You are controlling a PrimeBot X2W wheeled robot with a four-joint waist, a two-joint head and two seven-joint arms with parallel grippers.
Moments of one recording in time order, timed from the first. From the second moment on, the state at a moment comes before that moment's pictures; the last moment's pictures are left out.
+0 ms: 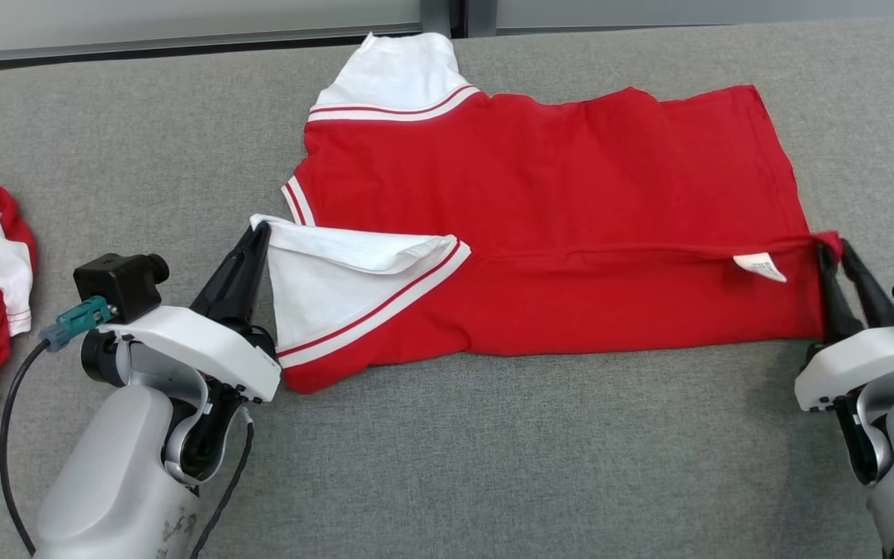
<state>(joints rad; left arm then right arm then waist) -0.47 0.22 -0.32 0.43 -0.70 -0.13 -0.08 -0.48 -0.27 0.08 0.70 0.17 0.13 -0.24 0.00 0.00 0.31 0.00</state>
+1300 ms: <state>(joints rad) -0.21 0.28 -0.41 0.37 -0.70 -0.07 0.02 -0.30 -0.22 0.09 0.64 0.24 0.13 -0.25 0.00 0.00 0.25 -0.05</state>
